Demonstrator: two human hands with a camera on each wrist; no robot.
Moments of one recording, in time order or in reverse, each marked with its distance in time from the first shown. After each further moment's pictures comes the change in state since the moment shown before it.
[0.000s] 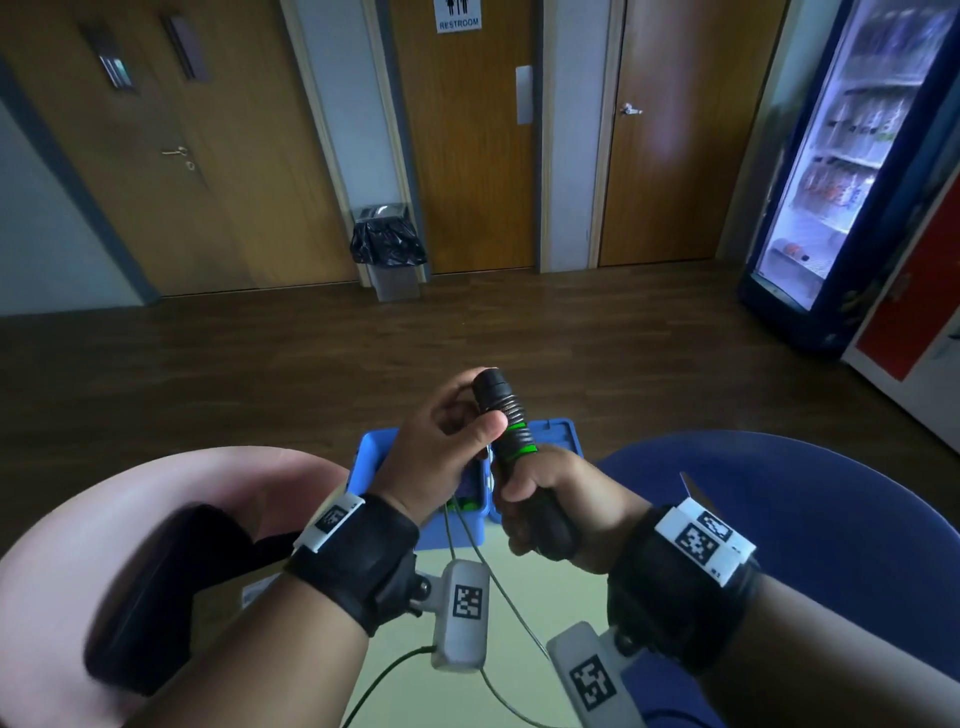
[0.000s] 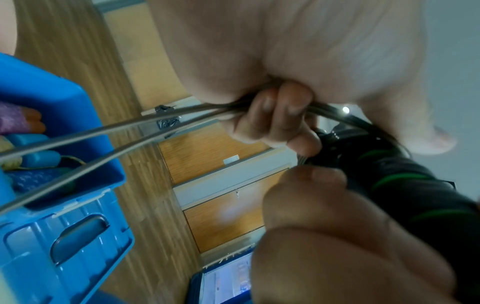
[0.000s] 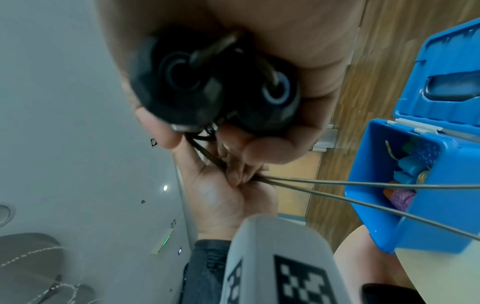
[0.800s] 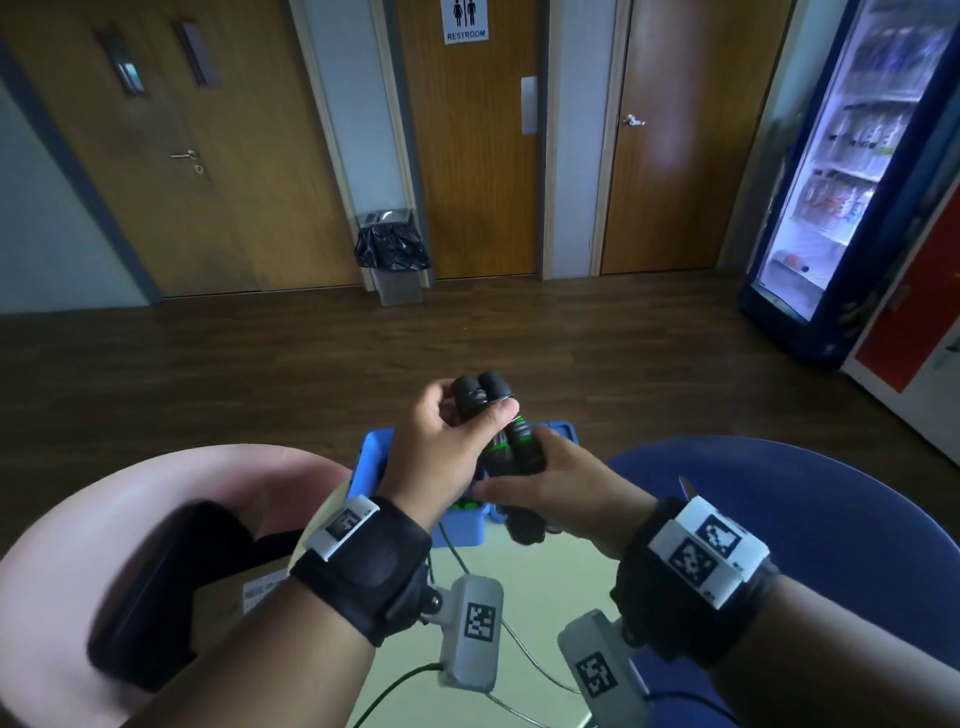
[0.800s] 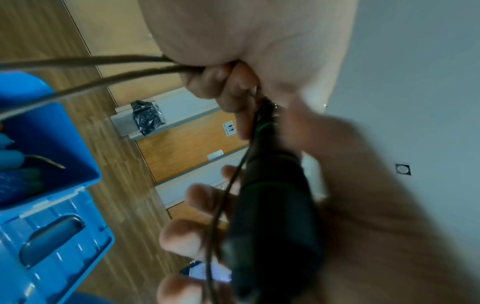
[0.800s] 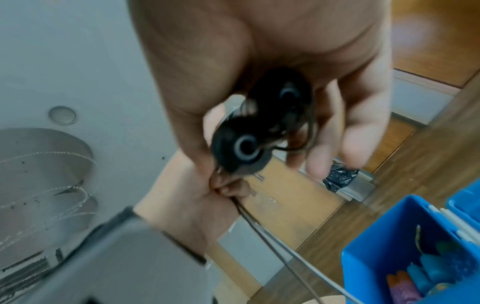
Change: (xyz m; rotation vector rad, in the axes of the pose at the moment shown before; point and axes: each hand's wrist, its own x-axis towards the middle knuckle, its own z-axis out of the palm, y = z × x) left_hand -0.008 0.008 0.012 0.273 0.320 -0.064; right_hand -0.006 -0.009 0.007 -0.477 0.189 -0.090
